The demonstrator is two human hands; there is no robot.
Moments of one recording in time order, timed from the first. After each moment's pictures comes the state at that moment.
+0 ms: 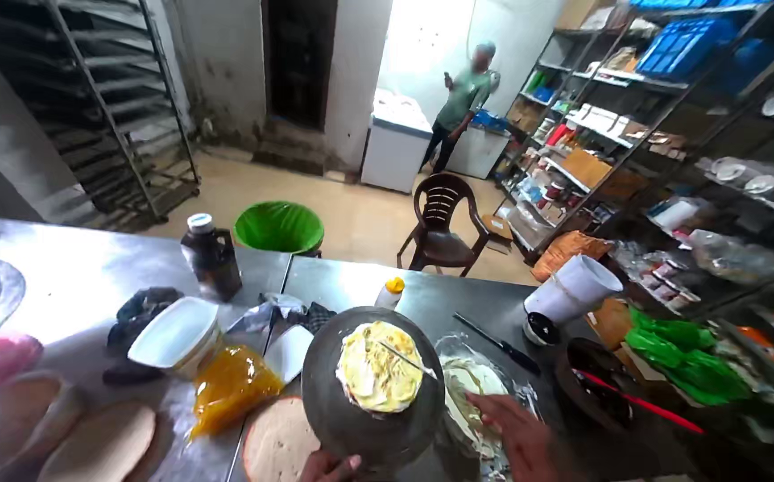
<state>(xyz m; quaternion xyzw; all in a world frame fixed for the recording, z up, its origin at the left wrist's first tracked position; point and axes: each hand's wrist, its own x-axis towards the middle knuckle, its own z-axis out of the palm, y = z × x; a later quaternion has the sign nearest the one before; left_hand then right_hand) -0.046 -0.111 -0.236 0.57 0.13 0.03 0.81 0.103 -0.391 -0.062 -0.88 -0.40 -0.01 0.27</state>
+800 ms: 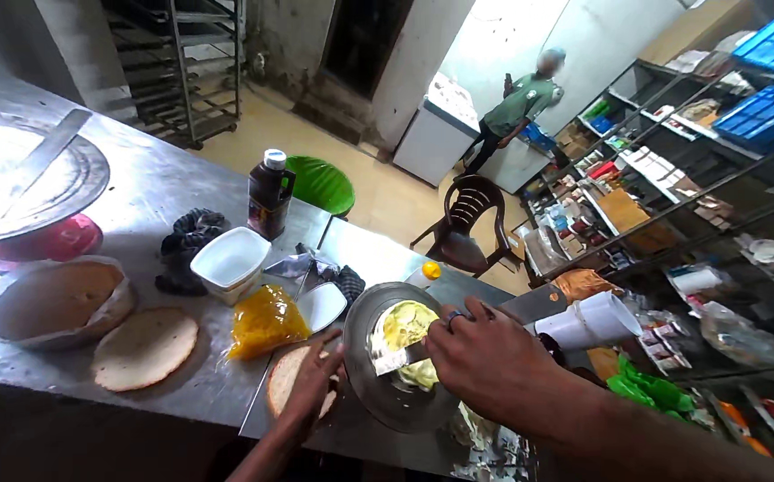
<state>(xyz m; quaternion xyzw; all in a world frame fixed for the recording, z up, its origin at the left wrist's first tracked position) -0.022 -0.043 -0.218 0.44 0.24 0.13 0.86 0.068 -0.176 0.076 -0.66 -0.65 -0.06 -0.38</state>
